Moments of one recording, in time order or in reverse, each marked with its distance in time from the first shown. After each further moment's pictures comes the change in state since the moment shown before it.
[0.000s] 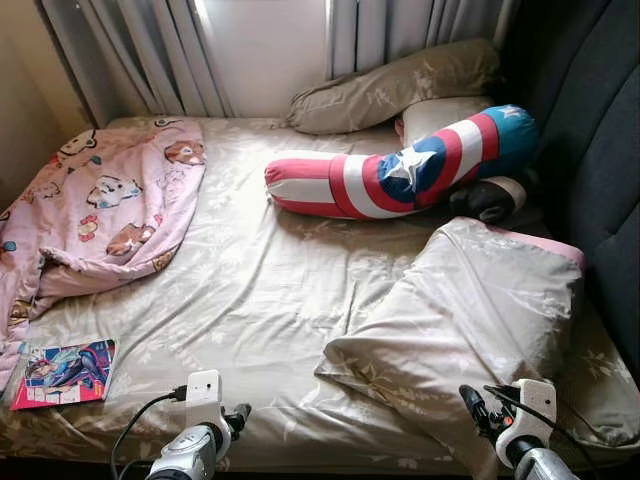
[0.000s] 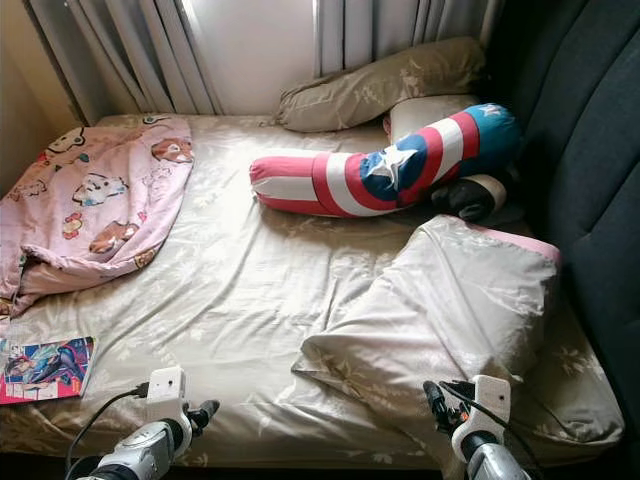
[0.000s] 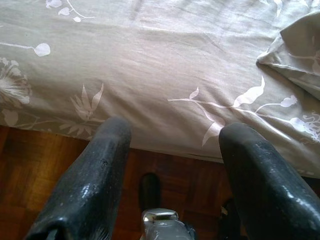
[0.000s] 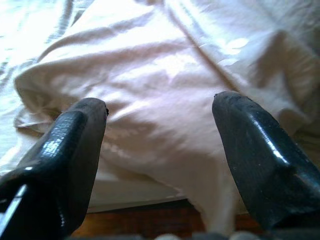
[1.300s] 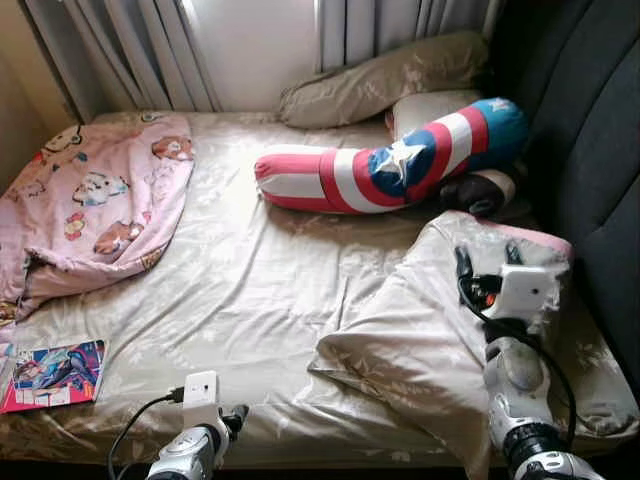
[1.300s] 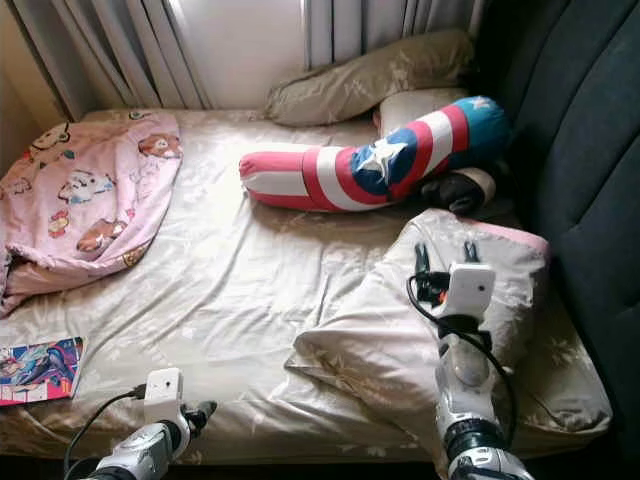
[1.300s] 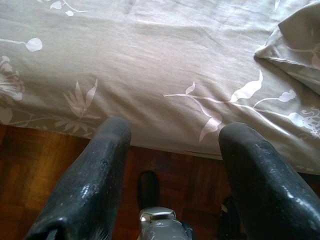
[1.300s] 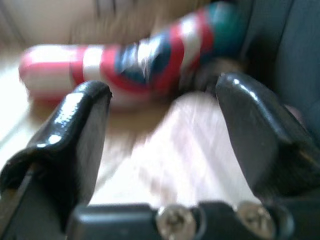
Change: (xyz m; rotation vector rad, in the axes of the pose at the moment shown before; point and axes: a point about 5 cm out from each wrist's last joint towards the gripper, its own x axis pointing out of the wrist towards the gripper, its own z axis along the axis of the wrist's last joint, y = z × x) left arm -0.001 0.002 -0.001 -0.005 -0.007 0.013; right arm 0.036 0.070 0.115 -0.181 -0.505 0.011
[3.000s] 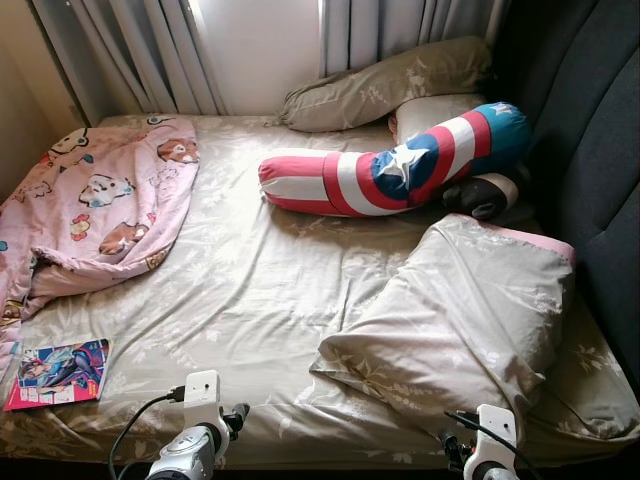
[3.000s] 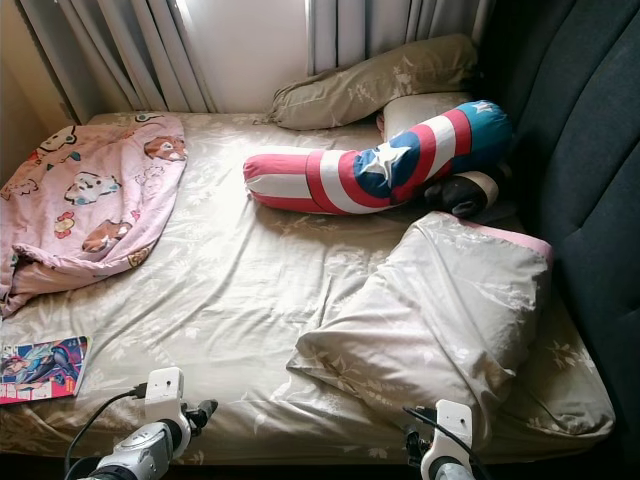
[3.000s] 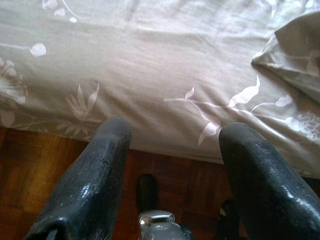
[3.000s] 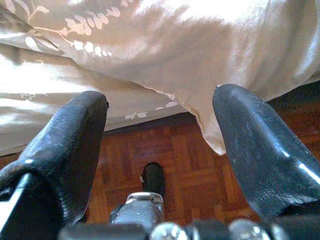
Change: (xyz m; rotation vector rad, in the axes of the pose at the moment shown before) left arm 0.000 -0.001 0.000 -0.002 0.001 -0.005; right arm -0.118 -0.010 -0.129 0.141 0.814 -0.120
